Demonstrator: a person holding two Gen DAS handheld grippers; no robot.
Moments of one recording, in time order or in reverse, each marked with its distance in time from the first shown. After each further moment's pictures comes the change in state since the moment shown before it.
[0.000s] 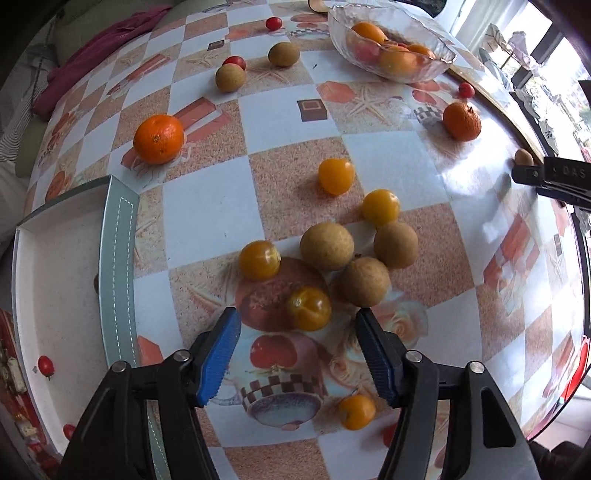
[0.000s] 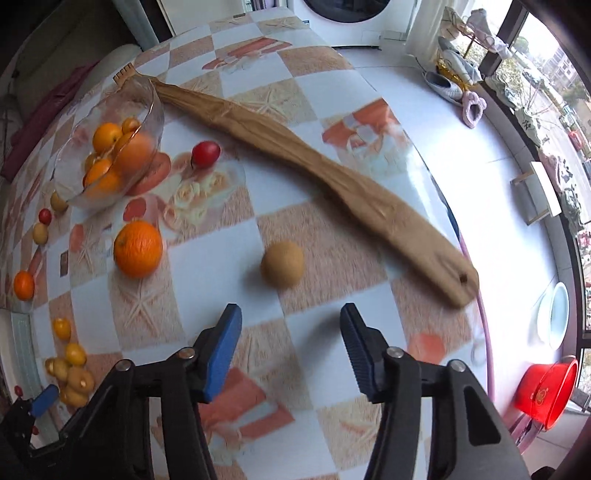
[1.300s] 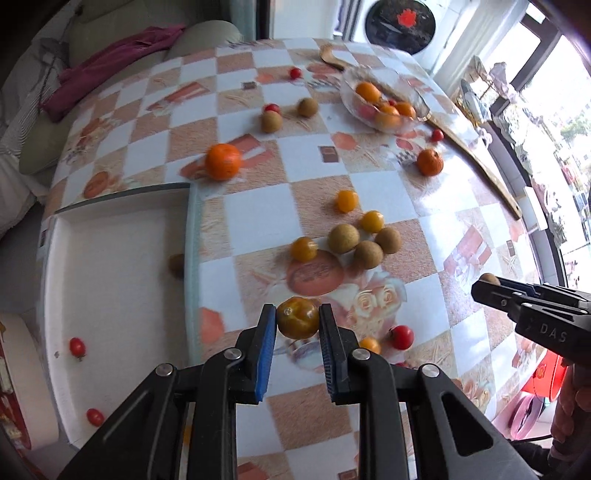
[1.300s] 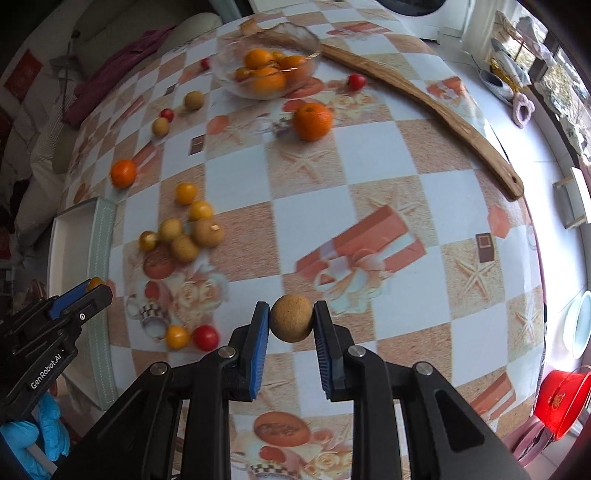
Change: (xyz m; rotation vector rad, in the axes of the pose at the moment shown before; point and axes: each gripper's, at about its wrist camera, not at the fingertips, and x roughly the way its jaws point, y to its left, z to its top) left arm -0.084 0.054 -0.028 -0.023 -0.115 -0.101; right arm -0.061 0.099 -0.103 -0.122 0.073 0.181
